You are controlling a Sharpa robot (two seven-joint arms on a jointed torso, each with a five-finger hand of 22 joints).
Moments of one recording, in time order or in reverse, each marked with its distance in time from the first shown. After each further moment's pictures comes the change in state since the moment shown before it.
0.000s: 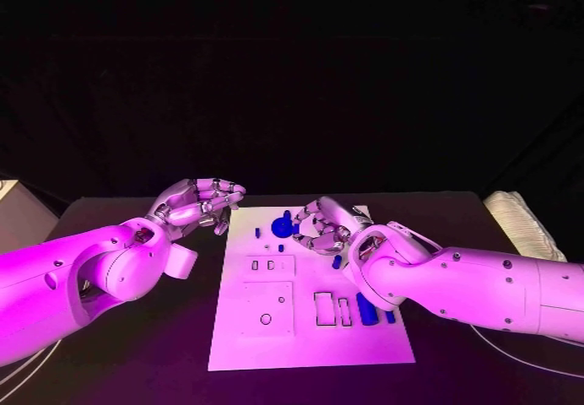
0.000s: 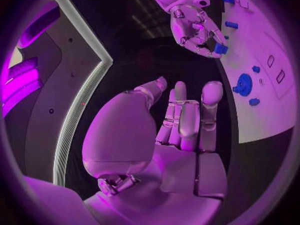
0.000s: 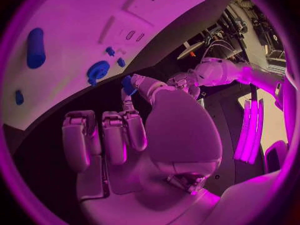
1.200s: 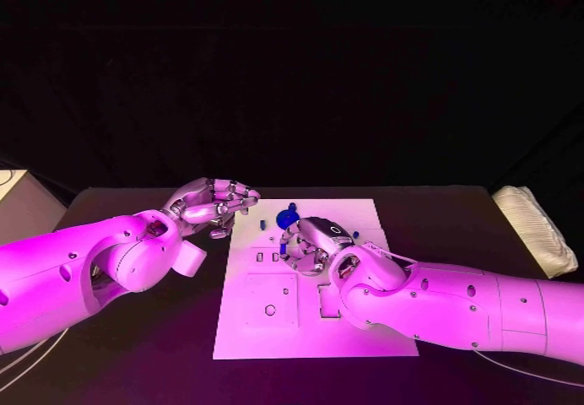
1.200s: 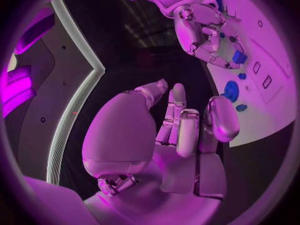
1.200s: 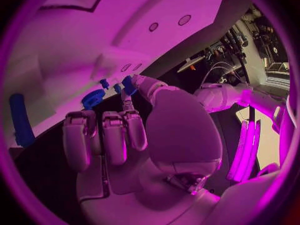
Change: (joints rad) left arm 0.000 0.008 0.000 0.009 -0.091 0.024 -0.106; left_hand -0.002 -0.002 0.055 0.027 0.000 -0.028 -0.005 0.031 0.012 -0.031 -0.007 0.126 0.052 0.083 -0.007 0.179 0.073 -0.076 0.226 -0.017 0.187 0.305; right arm -0.092 0.116 -0.007 -0.066 -0.198 0.015 -0.105; right_hand -0.005 -0.005 -0.003 -0.003 0.006 -0.004 0.000 0.003 0.000 0.000 0.000 0.000 0.000 -0.004 -0.003 0.000 0.001 0.000 0.000 -0.007 -0.004 0.000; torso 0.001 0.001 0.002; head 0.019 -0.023
